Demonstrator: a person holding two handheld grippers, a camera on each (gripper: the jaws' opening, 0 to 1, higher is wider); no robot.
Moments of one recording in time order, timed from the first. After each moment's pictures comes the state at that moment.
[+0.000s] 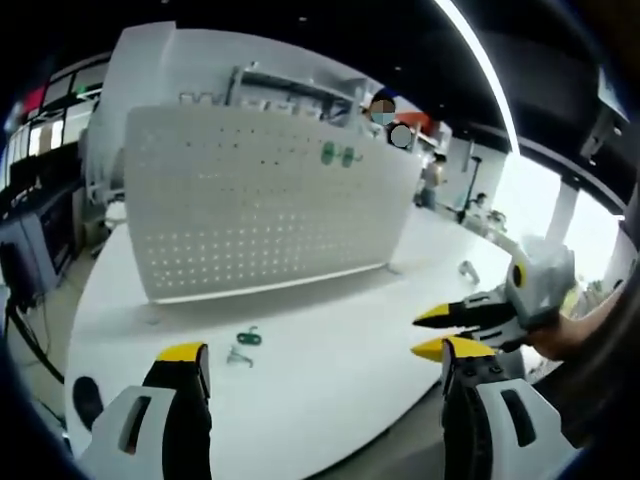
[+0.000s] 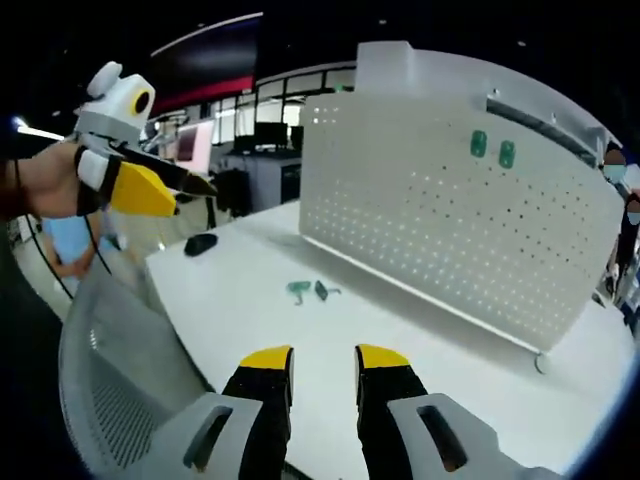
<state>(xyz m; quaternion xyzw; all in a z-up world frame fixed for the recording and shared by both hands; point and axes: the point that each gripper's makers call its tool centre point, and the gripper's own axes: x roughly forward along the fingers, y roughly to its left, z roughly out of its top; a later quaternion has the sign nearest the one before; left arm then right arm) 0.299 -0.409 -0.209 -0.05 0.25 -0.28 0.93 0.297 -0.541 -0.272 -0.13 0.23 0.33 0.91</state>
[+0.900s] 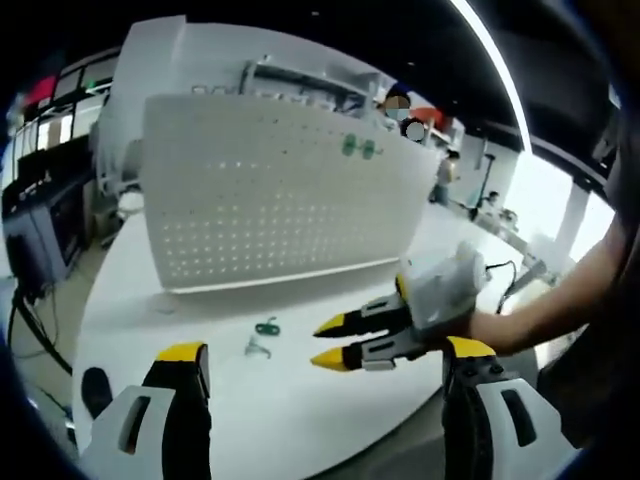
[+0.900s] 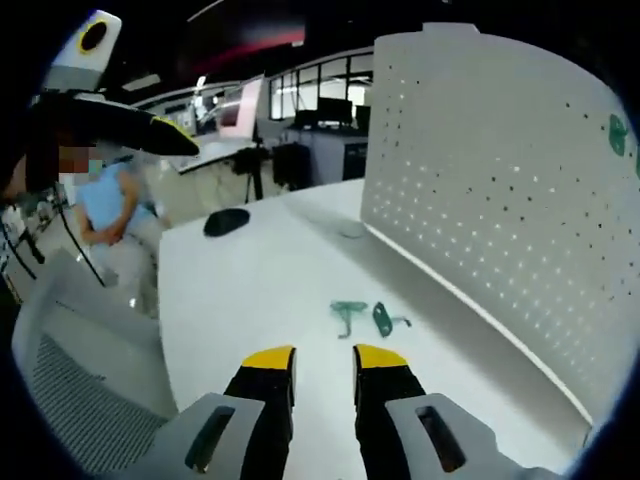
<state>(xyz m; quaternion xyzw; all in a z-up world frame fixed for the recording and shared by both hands) 0.307 -0.389 -0.222 -0.05 0.26 -0.25 0.93 0.376 -0.421 -0.347 -0.17 0.26 0.46 0.83</state>
